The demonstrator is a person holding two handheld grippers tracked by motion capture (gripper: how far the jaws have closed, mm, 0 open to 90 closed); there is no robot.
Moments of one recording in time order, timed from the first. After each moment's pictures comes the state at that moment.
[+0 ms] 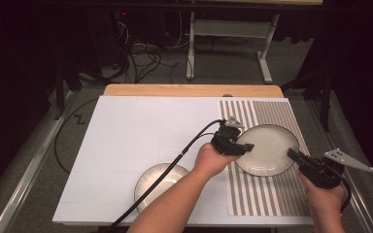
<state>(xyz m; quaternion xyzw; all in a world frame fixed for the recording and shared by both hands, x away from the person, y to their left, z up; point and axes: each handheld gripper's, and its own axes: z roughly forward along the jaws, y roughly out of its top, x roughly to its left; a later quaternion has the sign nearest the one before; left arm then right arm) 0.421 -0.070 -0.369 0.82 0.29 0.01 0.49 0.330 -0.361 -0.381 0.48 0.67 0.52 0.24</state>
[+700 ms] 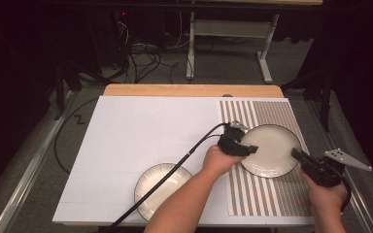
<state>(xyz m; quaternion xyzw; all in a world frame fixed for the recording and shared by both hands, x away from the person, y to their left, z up) 0.440 -0.091 -0.403 0.81 0.31 -0.01 0.49 0.340 -0.374 -0.395 0.50 0.67 0.49 0.26</state>
